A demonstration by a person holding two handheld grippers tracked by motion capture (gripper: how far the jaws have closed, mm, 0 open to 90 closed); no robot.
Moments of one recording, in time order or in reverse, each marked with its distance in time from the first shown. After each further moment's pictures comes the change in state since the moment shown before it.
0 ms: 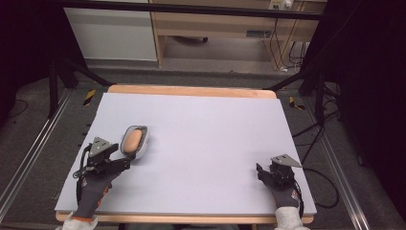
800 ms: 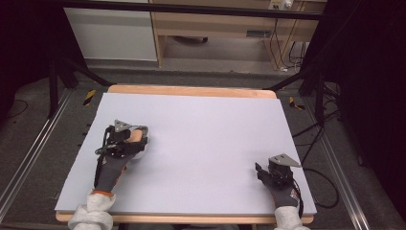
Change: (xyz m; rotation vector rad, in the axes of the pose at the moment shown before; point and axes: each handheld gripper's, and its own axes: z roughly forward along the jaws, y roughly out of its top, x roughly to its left) left arm -0.005 0.041 0.063 0.129 0.070 0.017; right arm 0.003 0.003 -0.001 -0.013 0.031 -0.023
